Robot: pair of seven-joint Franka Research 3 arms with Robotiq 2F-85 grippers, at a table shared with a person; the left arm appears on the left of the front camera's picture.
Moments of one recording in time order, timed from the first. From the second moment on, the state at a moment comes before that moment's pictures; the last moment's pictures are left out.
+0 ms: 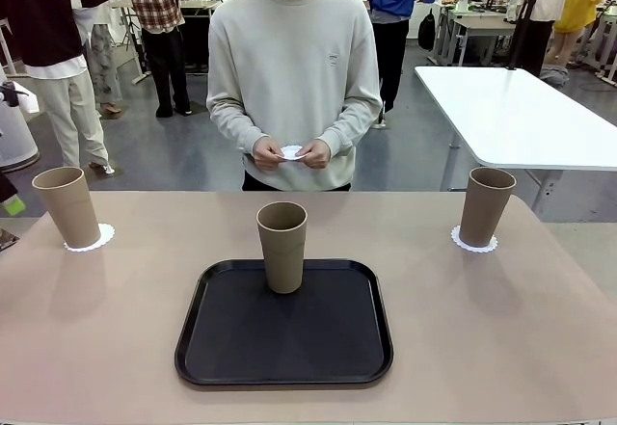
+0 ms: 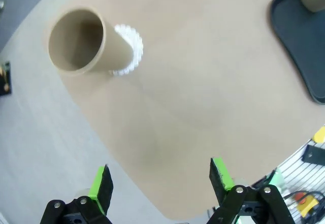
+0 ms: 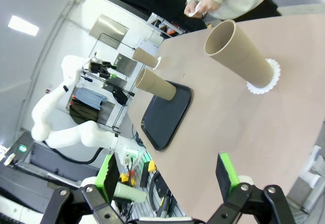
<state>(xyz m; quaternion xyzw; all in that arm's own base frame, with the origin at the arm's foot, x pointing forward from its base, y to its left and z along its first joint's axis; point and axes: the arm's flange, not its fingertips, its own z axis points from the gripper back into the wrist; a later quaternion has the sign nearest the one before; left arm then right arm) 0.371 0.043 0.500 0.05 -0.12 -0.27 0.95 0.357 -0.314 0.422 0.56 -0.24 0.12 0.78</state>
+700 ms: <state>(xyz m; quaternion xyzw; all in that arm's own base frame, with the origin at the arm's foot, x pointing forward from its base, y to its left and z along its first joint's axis) 0.342 0.113 0.513 -0.22 -0.16 -0.10 0.96 0.357 -0.314 0.422 0.56 -0.24 0.12 0.78</state>
